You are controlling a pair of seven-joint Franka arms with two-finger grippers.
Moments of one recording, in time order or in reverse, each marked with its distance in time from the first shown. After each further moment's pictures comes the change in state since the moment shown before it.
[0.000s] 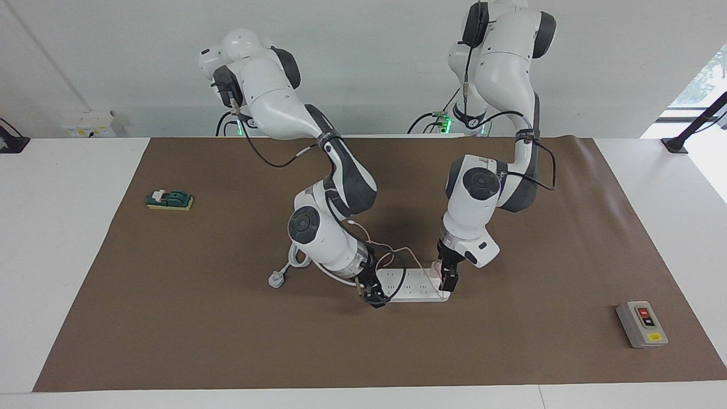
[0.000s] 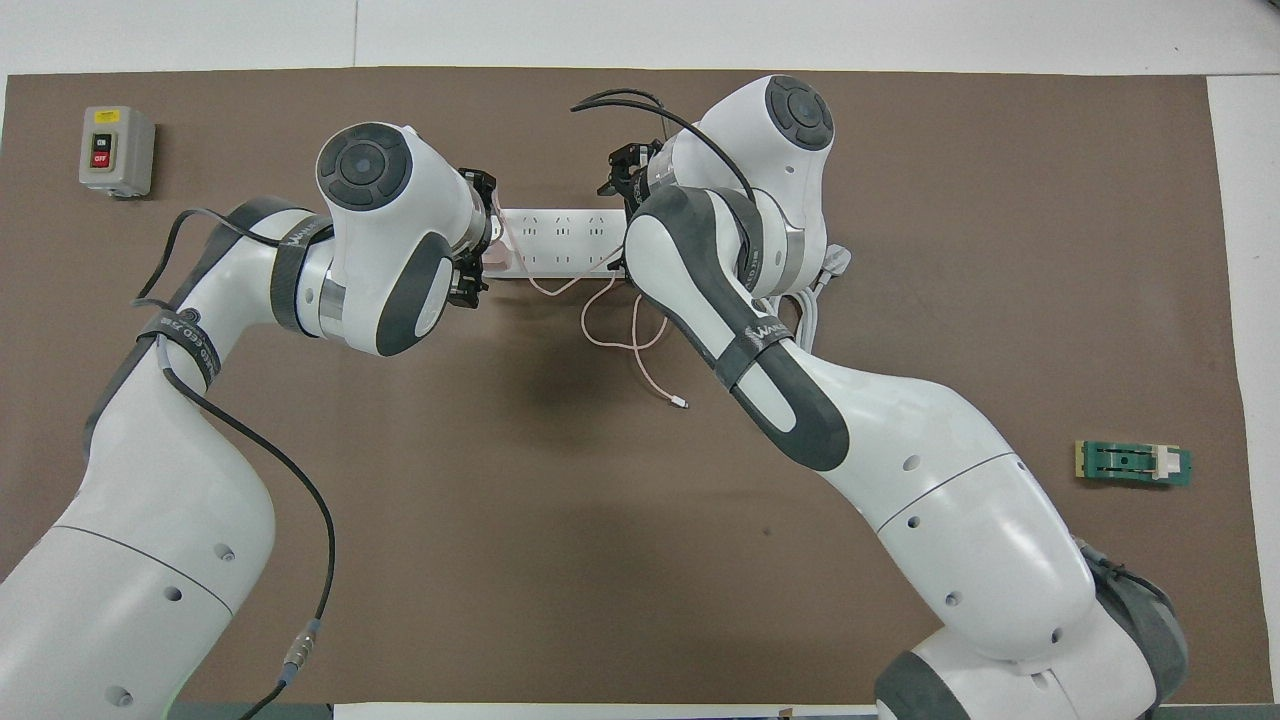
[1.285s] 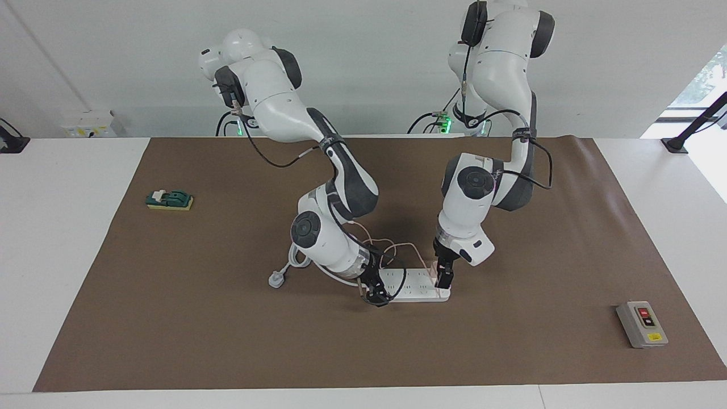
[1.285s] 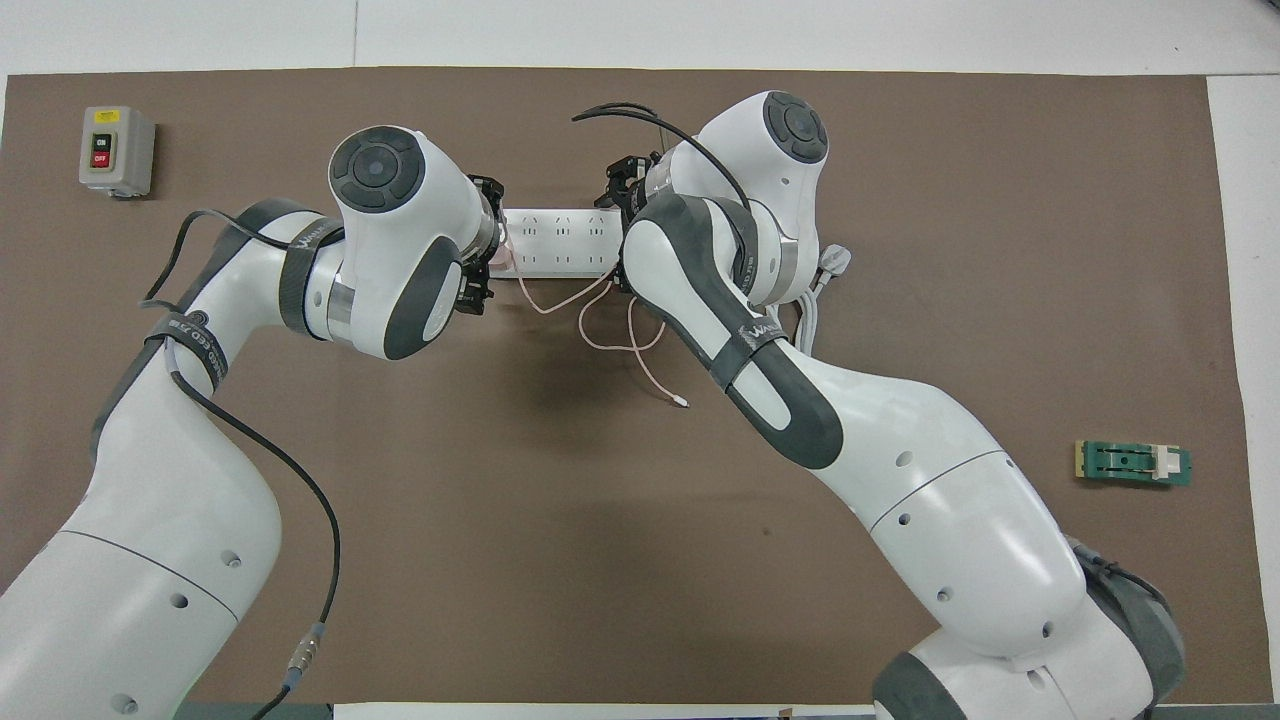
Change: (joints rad) left arm -0.014 -0.006 0.002 -0.002 0.000 -0.034 -0.001; right arm 0.003 0.002 0.000 -0.038 0.041 0.024 0.000
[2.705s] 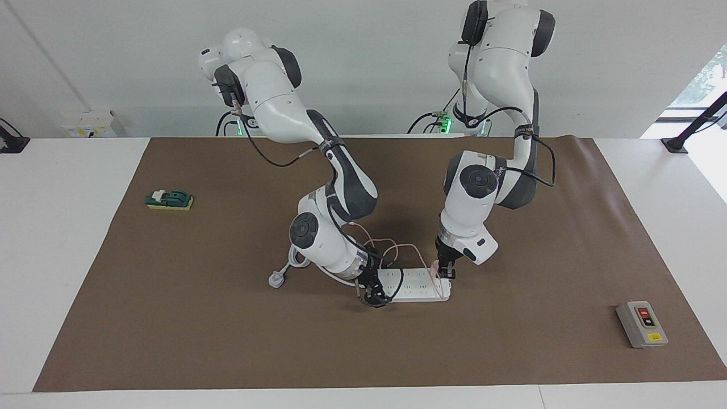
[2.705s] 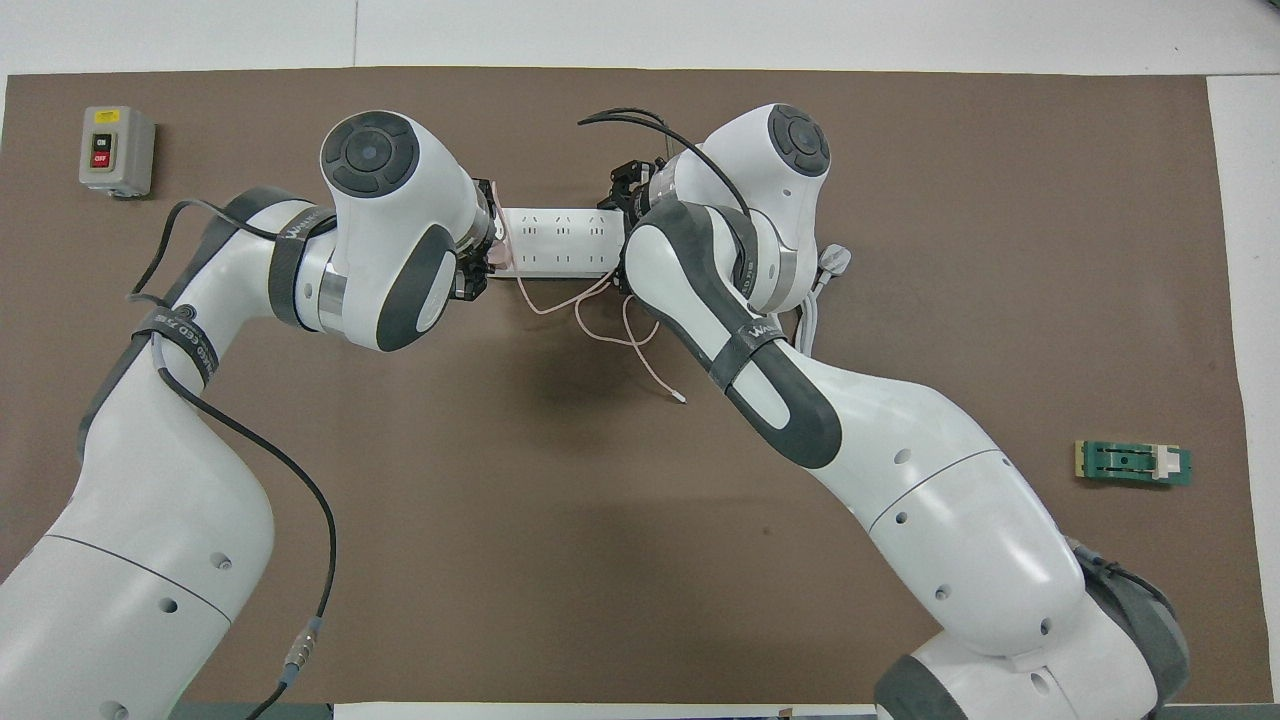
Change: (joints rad) left arm 0.002 -0.004 0.004 0.056 -0.002 -0.082 -0.026; right arm 0.001 -0.013 0.001 -0.054 0.033 0.059 0.001
